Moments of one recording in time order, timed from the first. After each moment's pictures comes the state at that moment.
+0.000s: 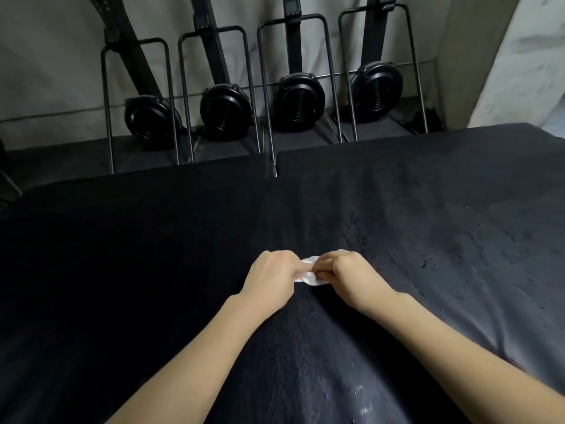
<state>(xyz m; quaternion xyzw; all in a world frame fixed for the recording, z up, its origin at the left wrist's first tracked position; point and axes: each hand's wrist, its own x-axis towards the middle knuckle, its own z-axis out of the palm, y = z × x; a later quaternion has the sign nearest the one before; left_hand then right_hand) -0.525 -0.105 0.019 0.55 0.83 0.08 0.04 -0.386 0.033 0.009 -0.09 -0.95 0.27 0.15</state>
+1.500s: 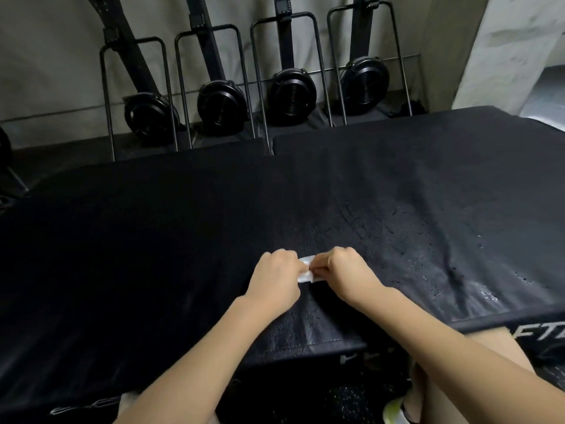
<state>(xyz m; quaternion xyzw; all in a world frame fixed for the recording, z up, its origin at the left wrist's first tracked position) -0.408 -0.195 0.037 0.56 0.83 -0.02 -0.01 -0.312 -0.048 -0.029 -0.16 -0.95 0.24 0.14</state>
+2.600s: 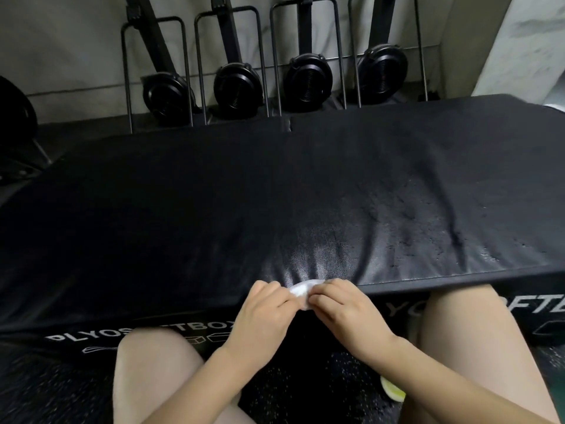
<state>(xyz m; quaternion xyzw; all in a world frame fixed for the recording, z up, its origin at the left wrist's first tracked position) -0.351 -0.343 -0.040 0.62 0.72 0.23 -0.20 -0.222 -0.179 -0.066 0.02 -0.93 0.15 0.33</state>
